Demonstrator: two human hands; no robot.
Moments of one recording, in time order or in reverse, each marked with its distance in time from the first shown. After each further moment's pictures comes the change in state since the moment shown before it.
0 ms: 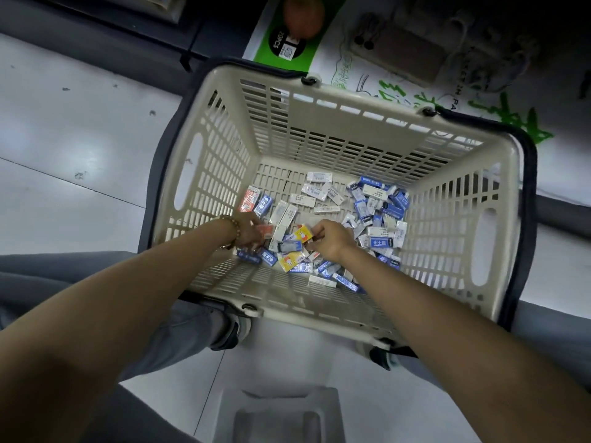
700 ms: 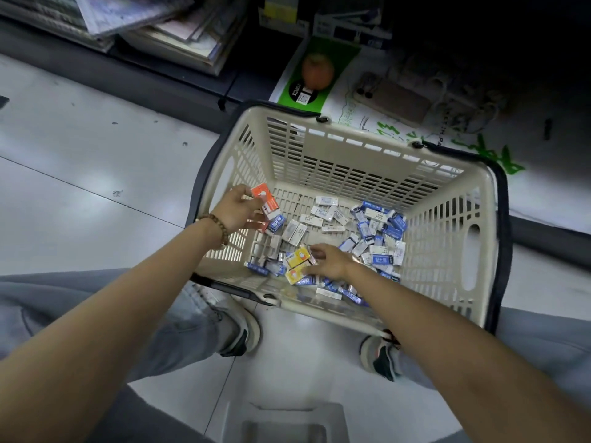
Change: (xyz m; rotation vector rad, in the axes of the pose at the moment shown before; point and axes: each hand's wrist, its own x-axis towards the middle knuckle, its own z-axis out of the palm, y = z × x) left_hand -0.076 0.004 -0.041 -0.896 0.317 0.297; right_hand -0.023 -0.008 0.005 0.098 -0.216 -0.023
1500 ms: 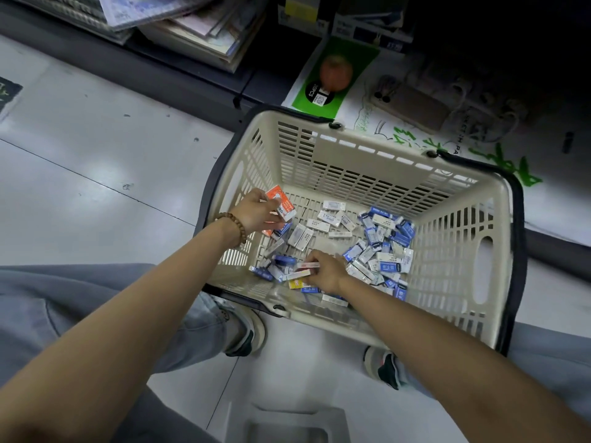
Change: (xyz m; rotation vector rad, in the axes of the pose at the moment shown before) left_hand 0.007 0.000 0.008 -0.141 0.009 -0.125; right_hand 0.006 -0.006 0.028 -0.170 0.084 -0.077
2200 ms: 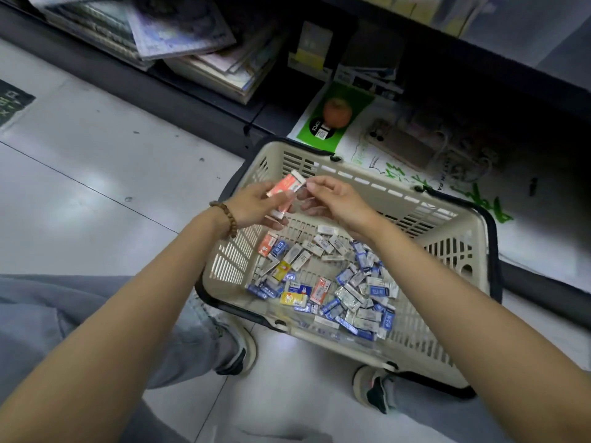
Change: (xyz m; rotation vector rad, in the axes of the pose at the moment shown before) left_hand -0.034 0.051 -0.021 0.287 -0.263 0.316; right_hand -0.053 -0.132 -0.127 0.709 0.055 -0.393
